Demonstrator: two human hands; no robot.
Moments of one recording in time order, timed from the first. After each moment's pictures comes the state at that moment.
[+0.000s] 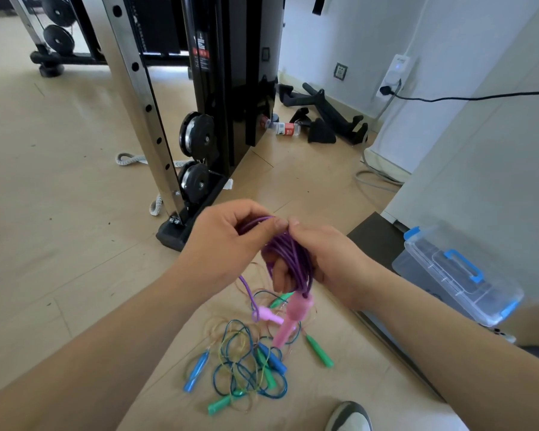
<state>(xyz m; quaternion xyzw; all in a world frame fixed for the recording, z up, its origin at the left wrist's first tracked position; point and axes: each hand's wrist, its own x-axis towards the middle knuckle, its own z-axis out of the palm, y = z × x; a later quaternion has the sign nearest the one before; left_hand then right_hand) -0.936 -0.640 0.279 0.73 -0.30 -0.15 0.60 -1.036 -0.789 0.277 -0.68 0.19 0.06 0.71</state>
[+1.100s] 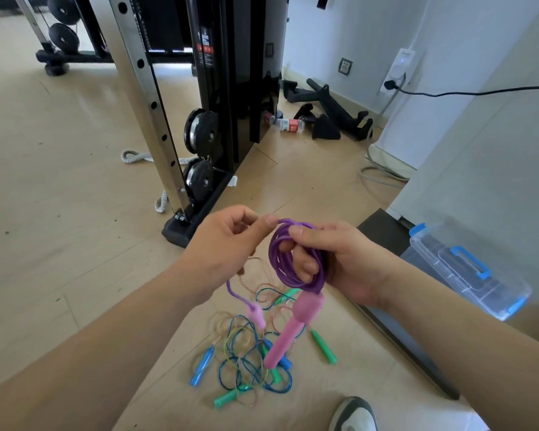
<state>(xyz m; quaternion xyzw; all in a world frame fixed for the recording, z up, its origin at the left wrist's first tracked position) -0.929 -0.636 0.262 0.75 -0.22 -0.25 0.57 -1.043 -0.796 0.278 -0.62 0.17 0.07 0.76</state>
